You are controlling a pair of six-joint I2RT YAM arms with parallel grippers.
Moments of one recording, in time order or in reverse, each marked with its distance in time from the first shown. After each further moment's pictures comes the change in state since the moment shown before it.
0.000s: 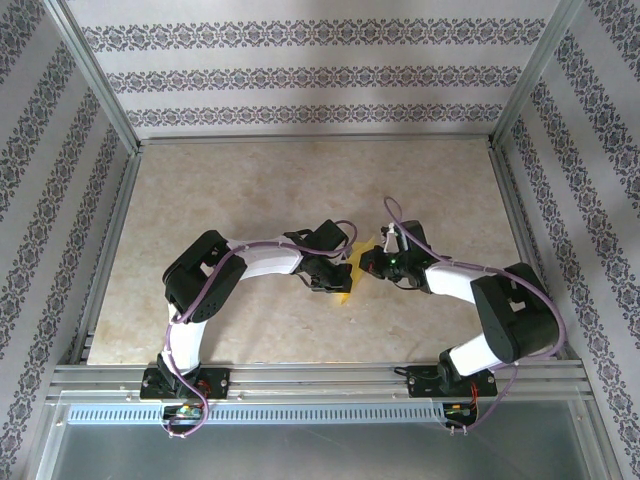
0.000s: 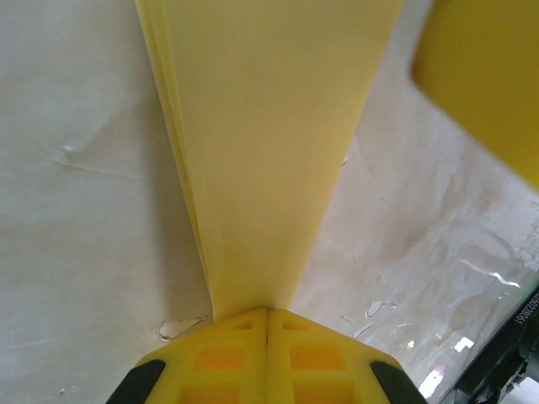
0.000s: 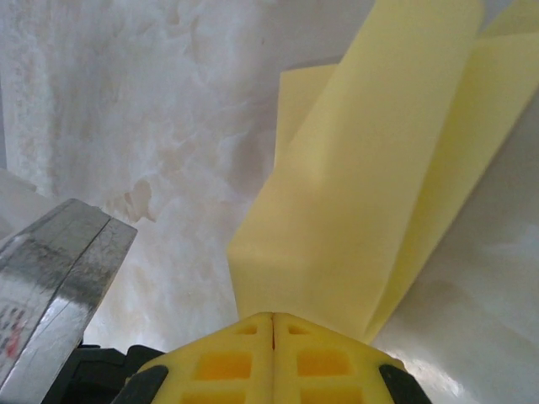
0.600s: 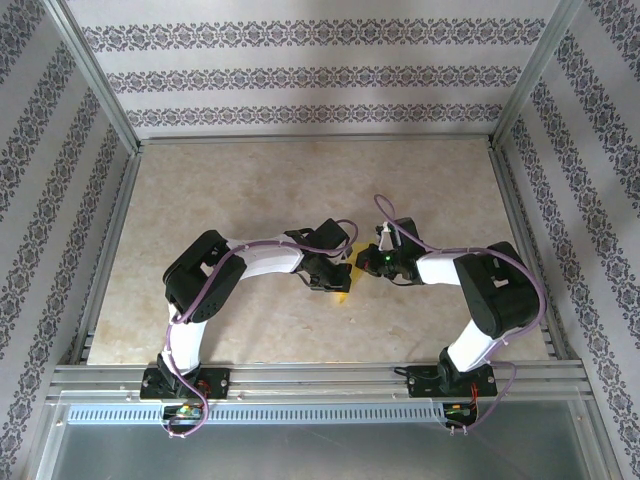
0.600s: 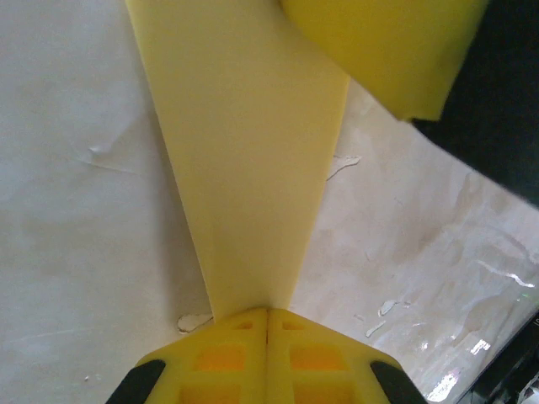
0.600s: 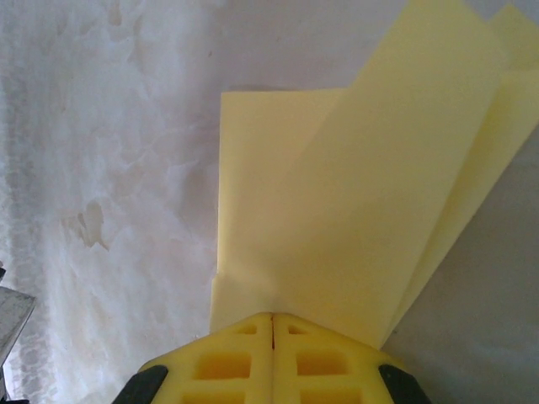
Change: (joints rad) left arm -0.001 0.002 0.020 -0.042 -0.030 0.024; right arm -0.016 0.148 0.071 0.012 0.001 -0.040
